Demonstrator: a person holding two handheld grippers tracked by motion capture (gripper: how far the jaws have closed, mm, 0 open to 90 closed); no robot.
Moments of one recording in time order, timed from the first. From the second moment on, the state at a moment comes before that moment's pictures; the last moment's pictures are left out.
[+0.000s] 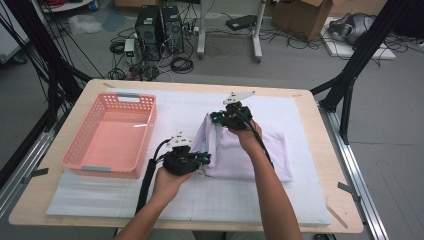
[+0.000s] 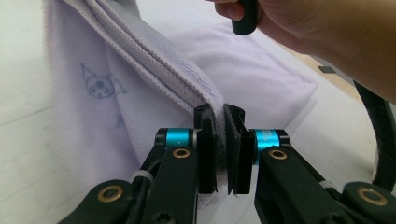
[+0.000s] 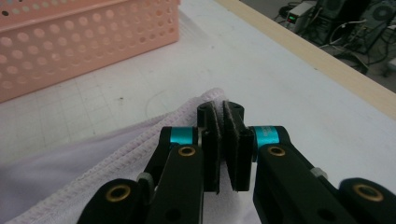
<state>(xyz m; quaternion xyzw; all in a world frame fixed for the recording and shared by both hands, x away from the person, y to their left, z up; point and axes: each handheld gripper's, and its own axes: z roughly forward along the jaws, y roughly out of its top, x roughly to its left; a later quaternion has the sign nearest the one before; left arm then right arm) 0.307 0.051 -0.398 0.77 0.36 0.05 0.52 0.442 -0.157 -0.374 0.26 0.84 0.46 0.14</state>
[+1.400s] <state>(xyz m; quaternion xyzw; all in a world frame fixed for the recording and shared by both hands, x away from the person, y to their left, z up) 0.309 0.060 -0.418 0.76 0.36 0.13 0.53 0.416 -0.308 -0.404 0.37 0.81 0.41 0.21</state>
